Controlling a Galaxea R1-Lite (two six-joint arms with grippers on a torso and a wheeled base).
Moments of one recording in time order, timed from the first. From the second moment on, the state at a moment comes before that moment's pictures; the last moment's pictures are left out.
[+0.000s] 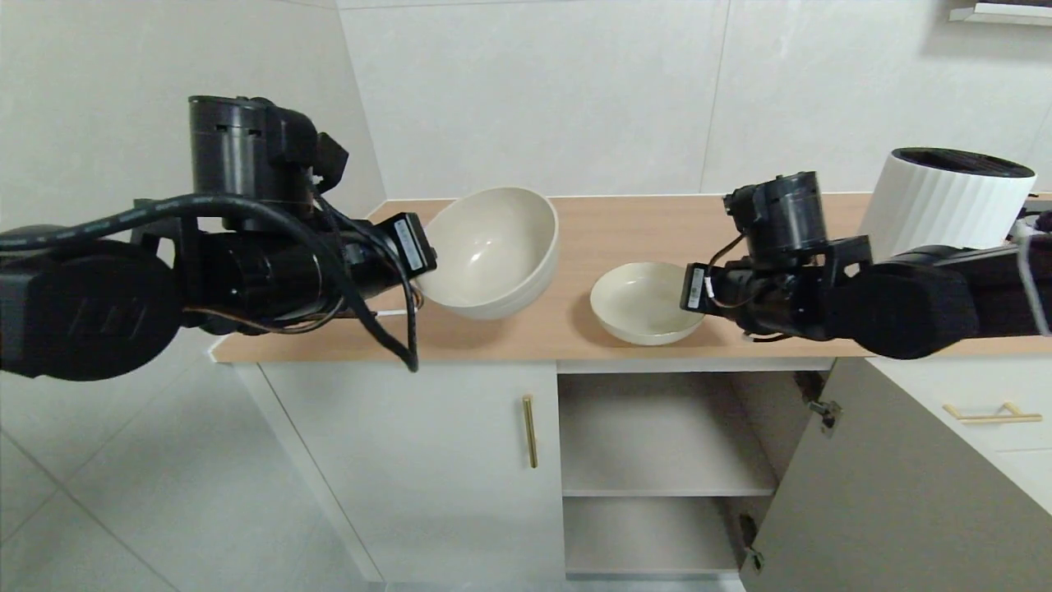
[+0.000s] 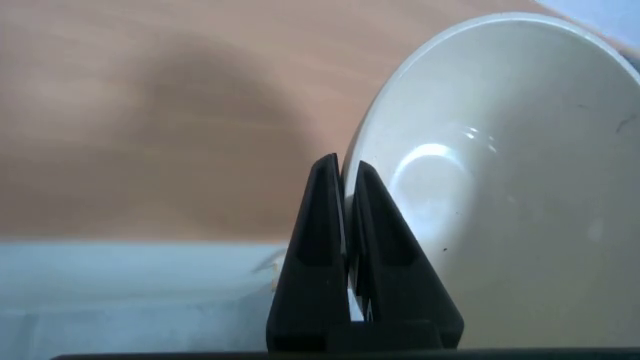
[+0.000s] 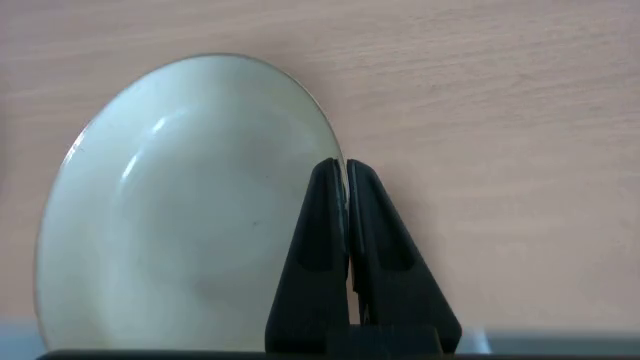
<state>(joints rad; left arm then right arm) -0.42 1.69 -1.21 -0.15 0.12 -0.51 0.51 1.91 -1.36 -0.14 -0.34 0.40</state>
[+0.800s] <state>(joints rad) -0.42 1.44 -0.83 -0.15 0.08 -0.49 0.51 1.58 -0.92 -0.10 -0.12 0.39</state>
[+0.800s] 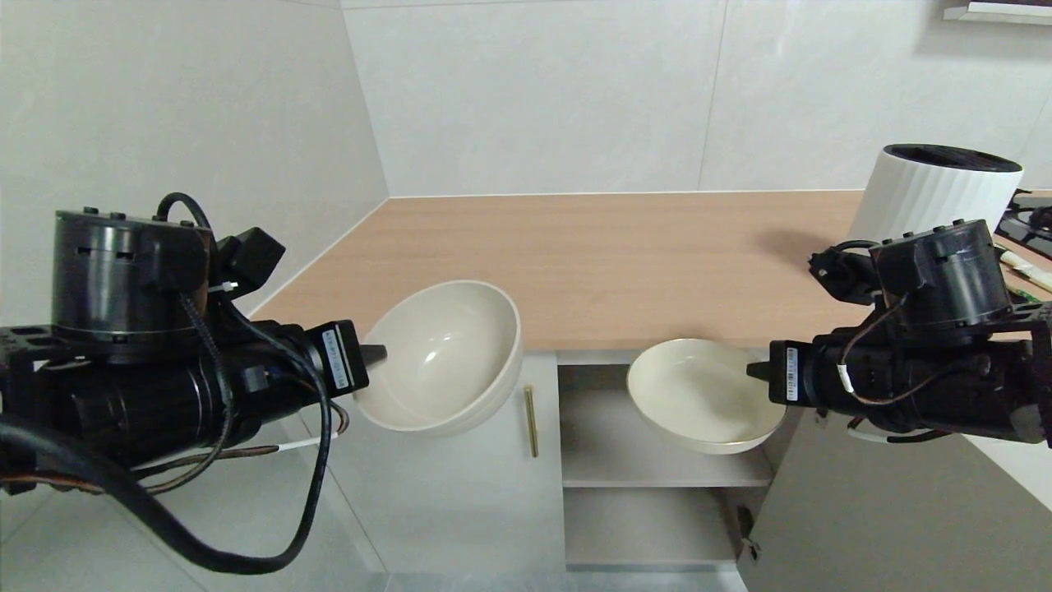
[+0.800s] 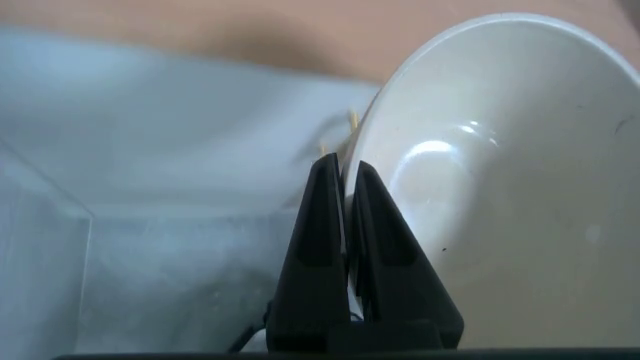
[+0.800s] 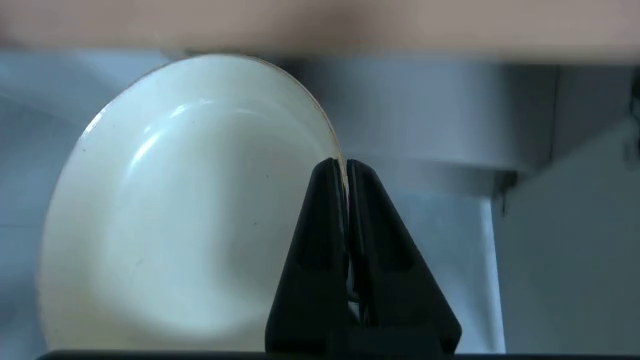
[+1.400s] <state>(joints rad) -0.43 1.45 -0.82 -0.15 0.07 -0.48 0.49 1.67 -0.92 -0.16 -0.13 0.38</state>
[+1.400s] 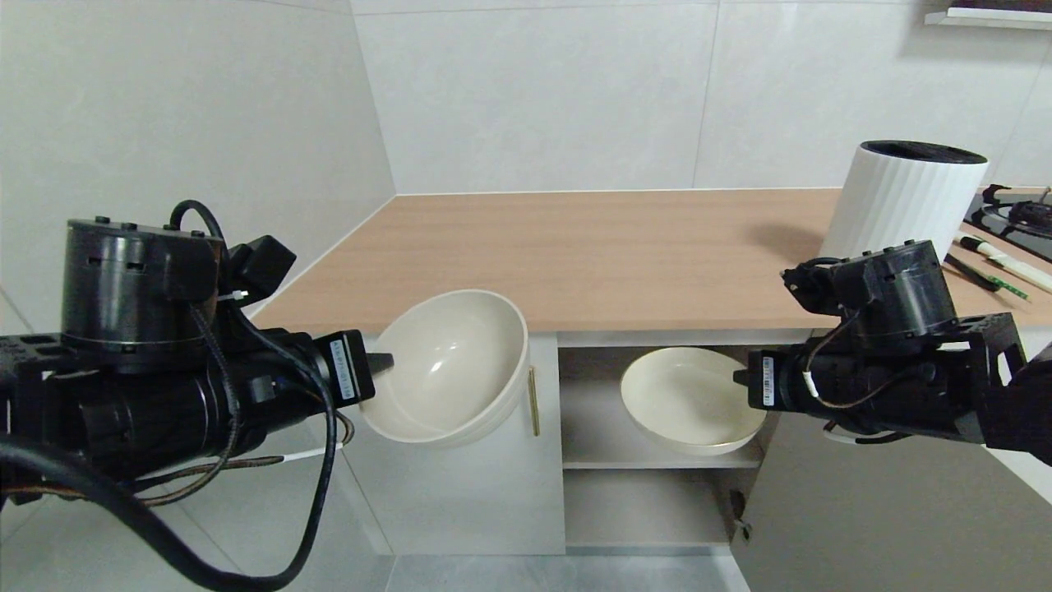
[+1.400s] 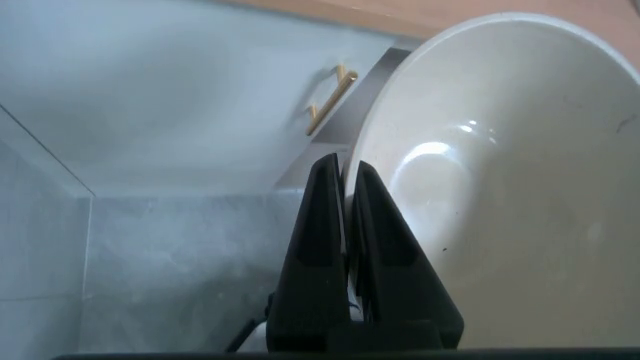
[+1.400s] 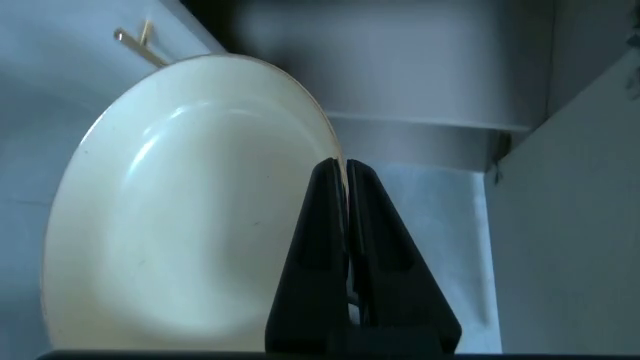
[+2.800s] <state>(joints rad) -0.44 1.48 -0.82 -0.15 0.07 -0.47 0.46 1.82 -0.92 -0.26 -0.14 0.38</state>
